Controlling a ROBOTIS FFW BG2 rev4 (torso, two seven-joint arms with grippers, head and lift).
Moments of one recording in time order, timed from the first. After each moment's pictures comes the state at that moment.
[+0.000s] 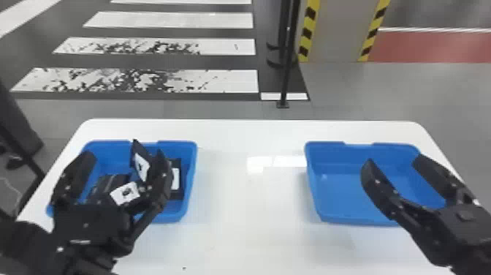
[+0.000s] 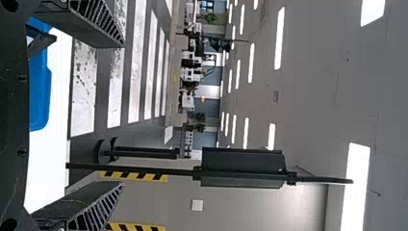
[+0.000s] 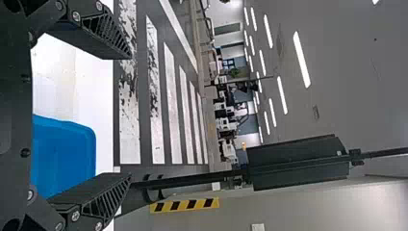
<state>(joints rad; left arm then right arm) 0.71 0.07 -0.06 -2.38 0.05 -0.05 0.07 0.72 -0.20 -0.13 -2.48 -0.38 0.24 0.15</state>
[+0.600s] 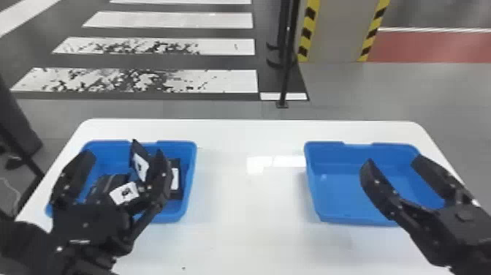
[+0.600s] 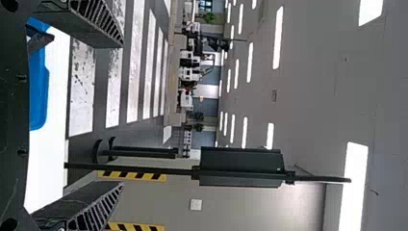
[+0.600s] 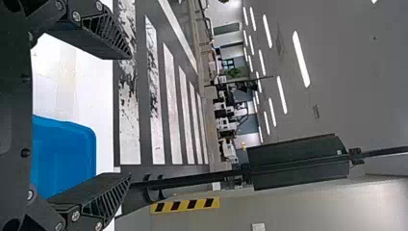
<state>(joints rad) 0.71 0.07 -0.06 -2.38 0.05 -0.06 0.07 0.72 -0.20 -0.13 -2.47 -0.39 0.23 0.15</state>
